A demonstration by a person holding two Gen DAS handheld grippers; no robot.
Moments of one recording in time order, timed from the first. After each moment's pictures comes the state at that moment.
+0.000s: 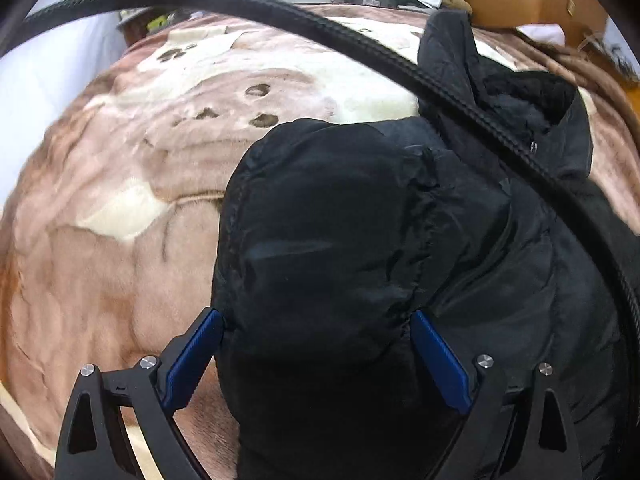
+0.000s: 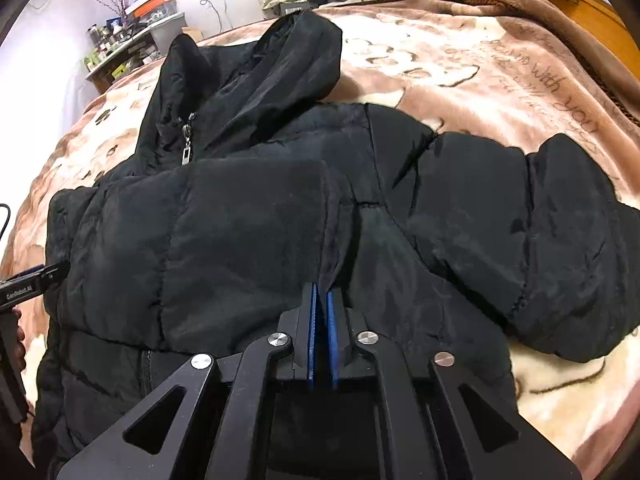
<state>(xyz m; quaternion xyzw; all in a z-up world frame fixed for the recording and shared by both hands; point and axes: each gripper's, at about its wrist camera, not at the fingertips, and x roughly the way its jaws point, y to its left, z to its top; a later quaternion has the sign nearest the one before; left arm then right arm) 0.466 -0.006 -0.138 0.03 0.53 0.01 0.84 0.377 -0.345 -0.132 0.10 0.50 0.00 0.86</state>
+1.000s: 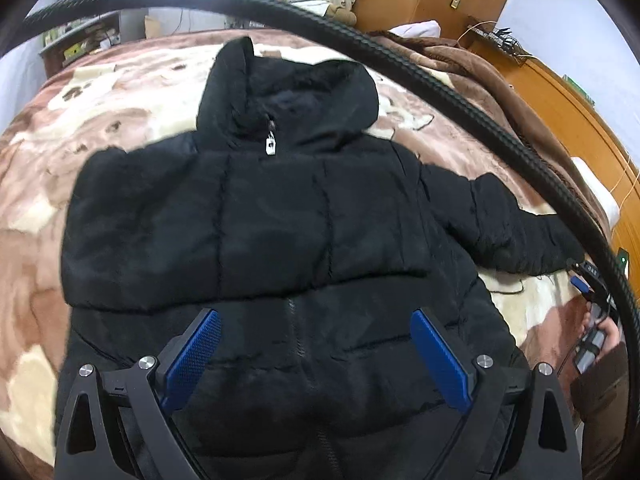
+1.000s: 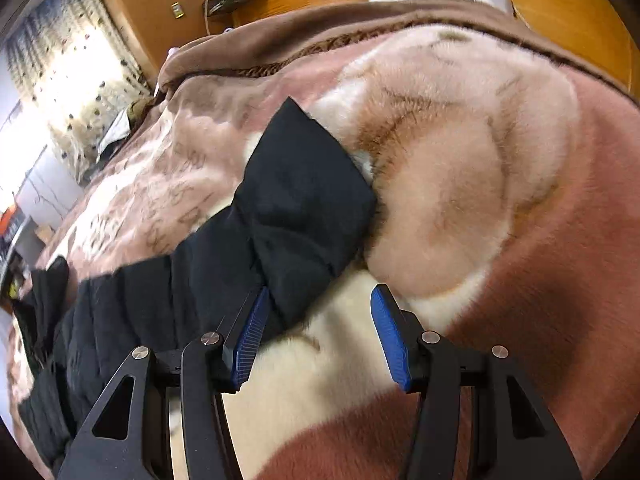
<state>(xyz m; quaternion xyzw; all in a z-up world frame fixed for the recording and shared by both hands) 0.353 -0.157 -0.078 -0.02 0.51 -0.17 0.84 0.232 -0.700 -0.134 0.30 0.36 -0.30 0.83</state>
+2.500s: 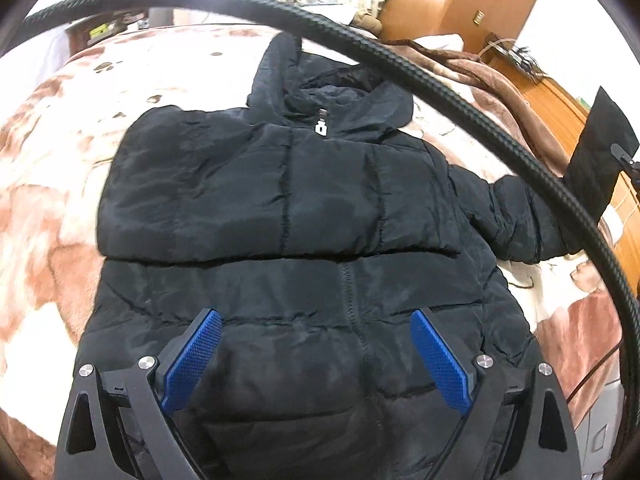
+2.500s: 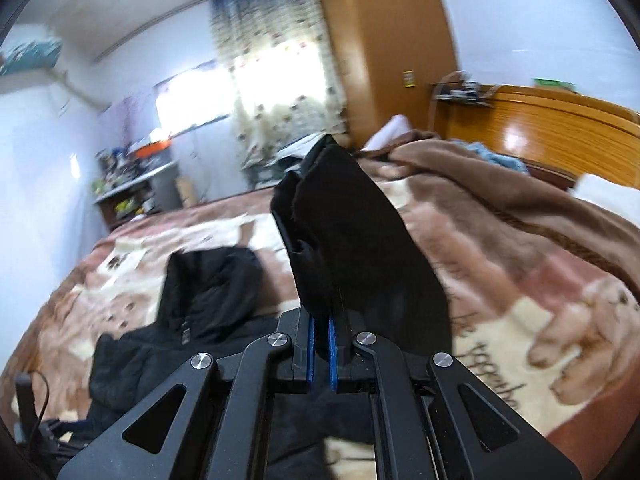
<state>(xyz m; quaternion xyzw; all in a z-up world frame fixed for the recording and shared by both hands) 0.322 -0.099 -0.079 -0.05 0.50 -0.14 0.85 0.296 -0.455 0.047 0.11 0.26 -0.03 0.96</state>
